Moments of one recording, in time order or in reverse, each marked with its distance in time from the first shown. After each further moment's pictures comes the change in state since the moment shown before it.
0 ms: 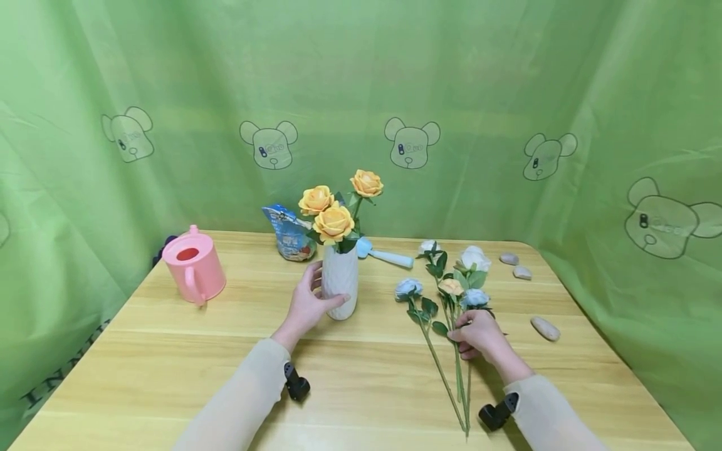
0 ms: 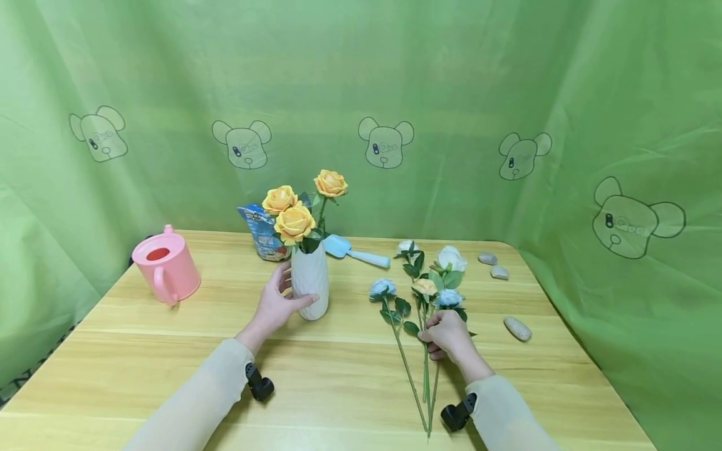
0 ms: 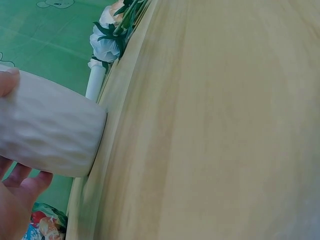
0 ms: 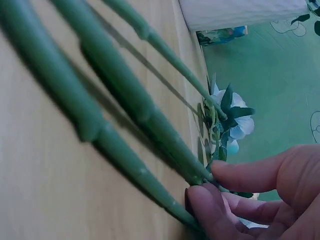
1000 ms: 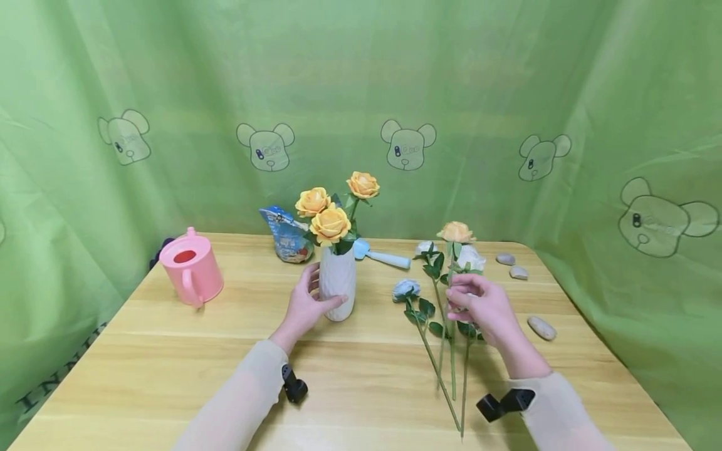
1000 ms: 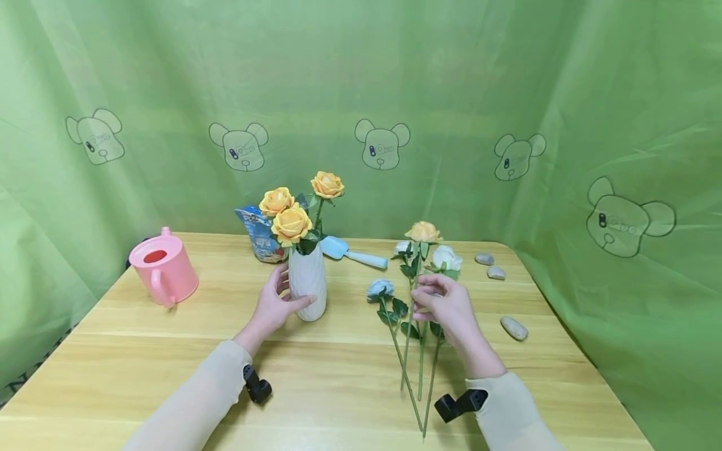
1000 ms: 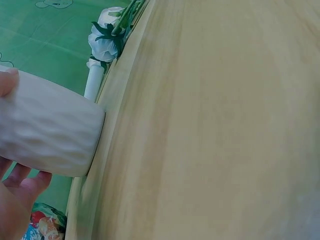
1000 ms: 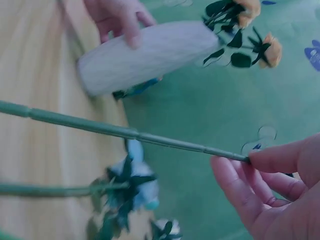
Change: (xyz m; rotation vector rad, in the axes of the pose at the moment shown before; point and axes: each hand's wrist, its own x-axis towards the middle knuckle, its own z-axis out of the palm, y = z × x) left_hand 0.008 -0.023 0.003 -0.006 0.041 -0.012; right_hand -0.032 -0.065 -0.019 0.376 -0.023 -0.297
